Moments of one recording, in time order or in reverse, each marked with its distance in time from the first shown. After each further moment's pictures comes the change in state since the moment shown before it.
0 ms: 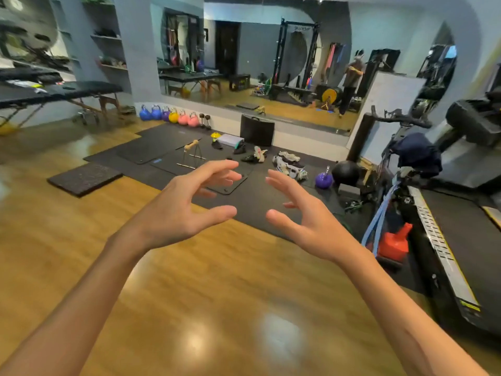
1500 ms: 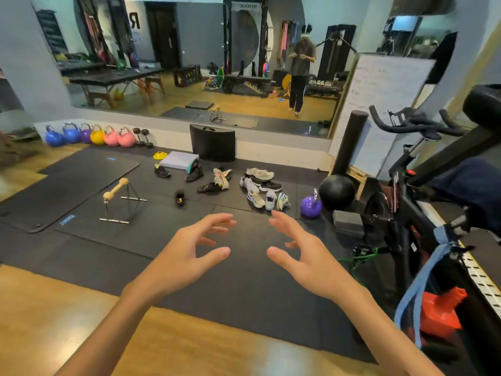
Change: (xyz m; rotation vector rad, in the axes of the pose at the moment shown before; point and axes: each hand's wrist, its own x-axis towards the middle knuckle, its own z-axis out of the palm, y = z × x) left_hand 0.763 -0.516 0.125 -0.124 -0.208 -0.021; right_hand 0.587 0.628 -0.130 0.038 0.073 0.335
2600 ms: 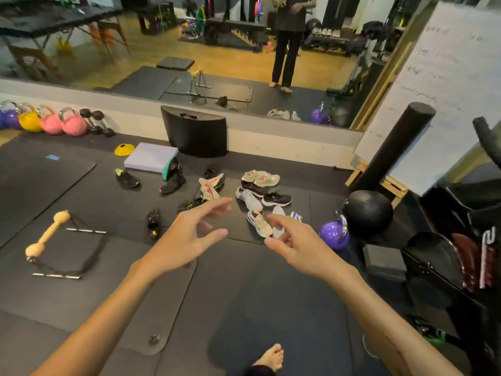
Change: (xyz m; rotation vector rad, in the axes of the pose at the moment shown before) left_hand 0.648 -0.417 -0.153 -0.054 -0.095 -0.100; right_hand 0.709 0.288 -0.056 -0.140 -0.107 0.253
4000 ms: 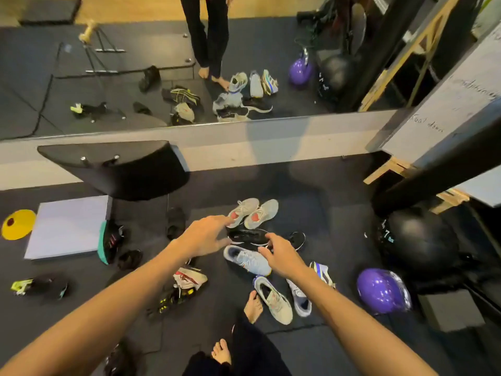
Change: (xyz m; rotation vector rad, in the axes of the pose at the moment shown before) left_hand 0.841 -0.485 -0.010 0.603 -0.716 -0.018; right_hand 0.786 0.361 -0.029 0.180 -0.030 0.641
